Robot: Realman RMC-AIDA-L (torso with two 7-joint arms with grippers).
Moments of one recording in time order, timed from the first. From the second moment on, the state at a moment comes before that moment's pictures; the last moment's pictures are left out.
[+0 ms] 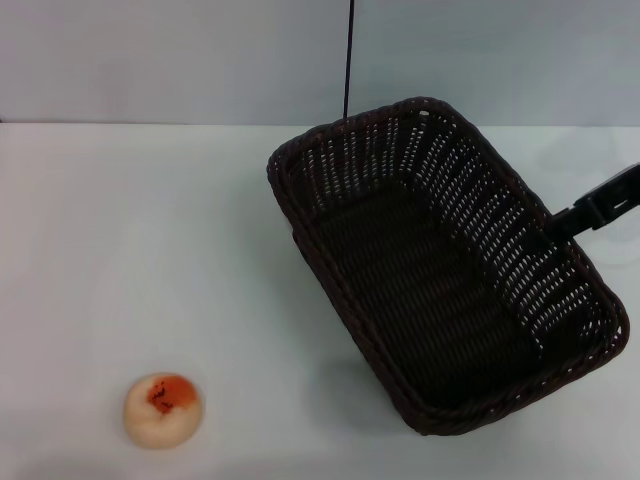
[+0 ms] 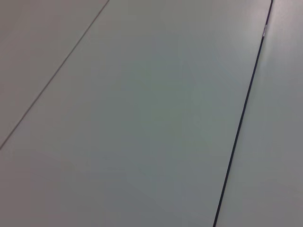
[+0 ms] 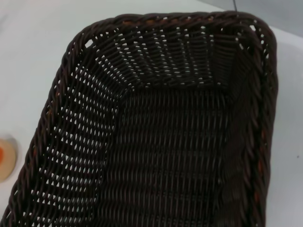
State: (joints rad) left arm -0.10 -2.07 -0.93 -0.03 2.11 1.91 -0.66; right arm 0.82 1.96 -0.84 -0.91 -2.57 -1.74 2.30
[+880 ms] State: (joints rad) left arm -0.12 -2.07 -0.93 -0.04 2.11 1.88 -0.67; right arm 0.81 1.98 -0.89 -0.86 -2.57 -1.65 2.28
